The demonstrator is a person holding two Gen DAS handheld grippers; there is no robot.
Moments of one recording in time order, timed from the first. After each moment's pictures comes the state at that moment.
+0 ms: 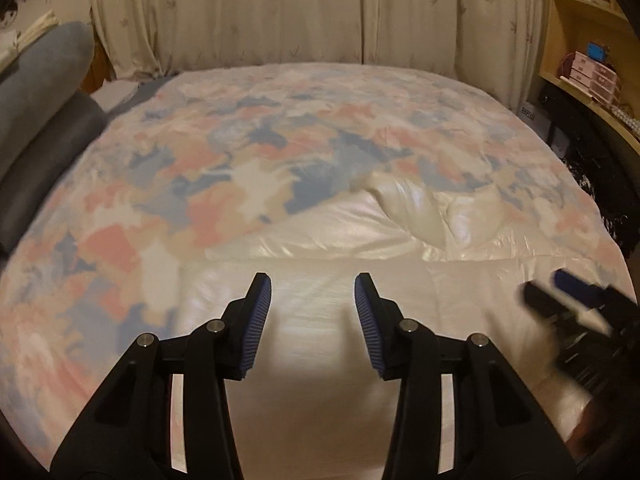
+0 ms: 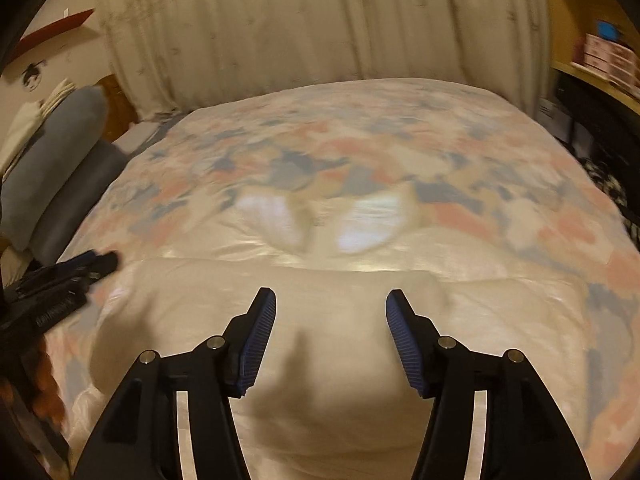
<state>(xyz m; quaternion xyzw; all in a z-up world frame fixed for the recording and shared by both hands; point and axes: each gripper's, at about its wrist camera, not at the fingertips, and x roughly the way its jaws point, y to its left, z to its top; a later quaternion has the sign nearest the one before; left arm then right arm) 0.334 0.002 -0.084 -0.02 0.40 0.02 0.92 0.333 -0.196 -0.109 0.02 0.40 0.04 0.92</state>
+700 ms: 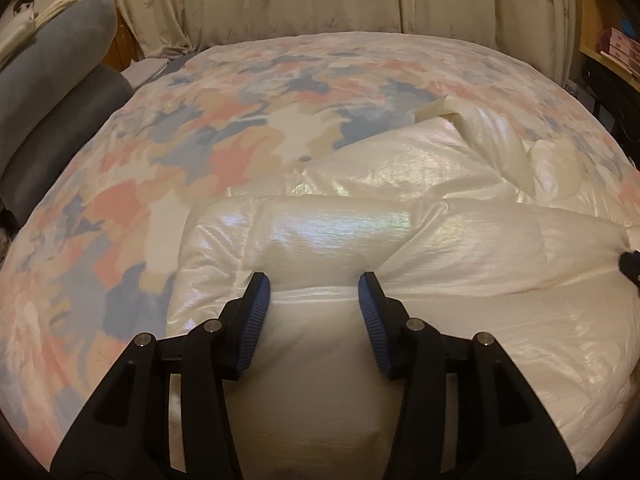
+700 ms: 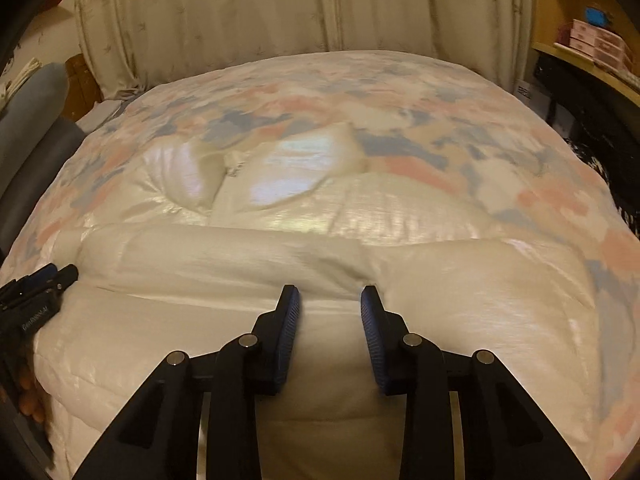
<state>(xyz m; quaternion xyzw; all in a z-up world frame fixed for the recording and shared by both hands) 0.348 0.036 -0.172 0.01 0.42 0.09 0.90 0.362 -0.266 -0.196 0.01 0.42 -0.04 0.90</state>
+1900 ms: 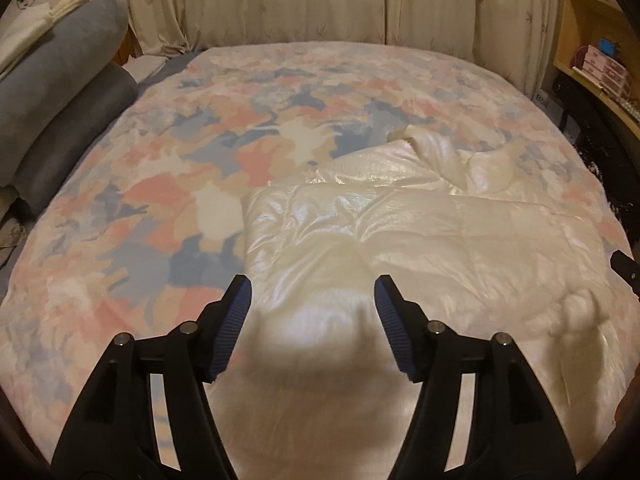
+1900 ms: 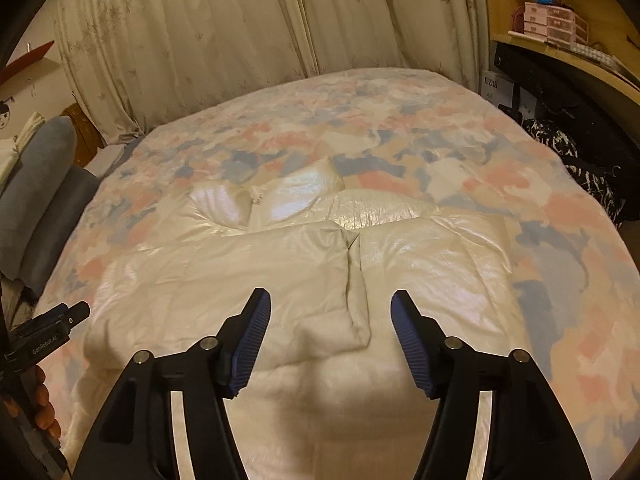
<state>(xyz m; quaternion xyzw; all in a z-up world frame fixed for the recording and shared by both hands) 0.234 0.047 -0.070 -0.02 0.42 0.05 0.91 0.217 -0.263 -0.079 0.07 0.39 -0.05 0.92</state>
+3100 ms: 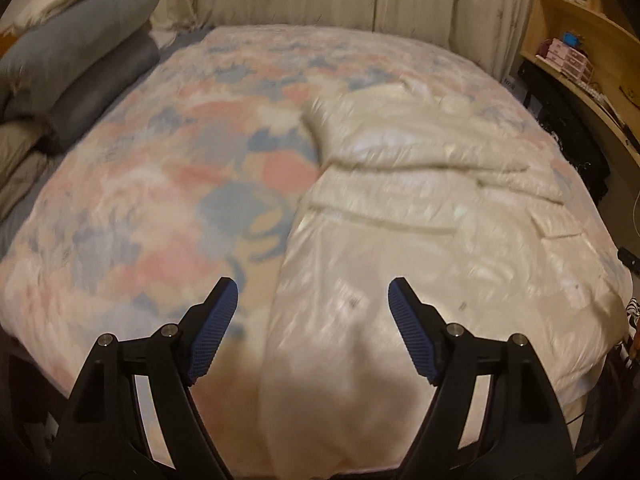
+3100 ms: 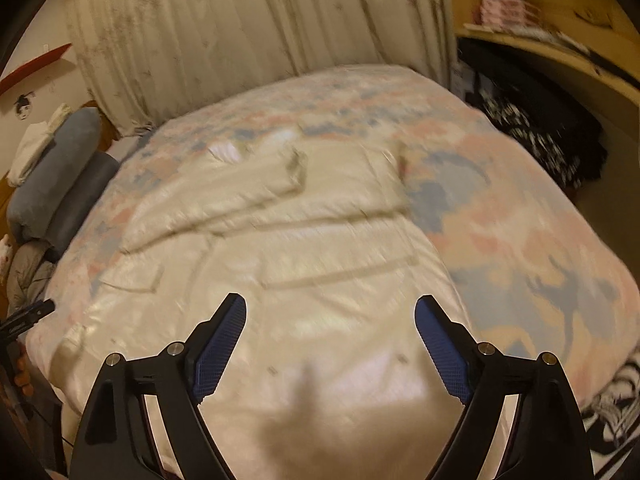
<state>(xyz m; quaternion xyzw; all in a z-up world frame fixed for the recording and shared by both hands) -0.024 0.144 -0.065 -0.05 0.45 0.00 0.89 -0.107 -0.322 -0.053 0.10 0.41 -0.06 0.90</state>
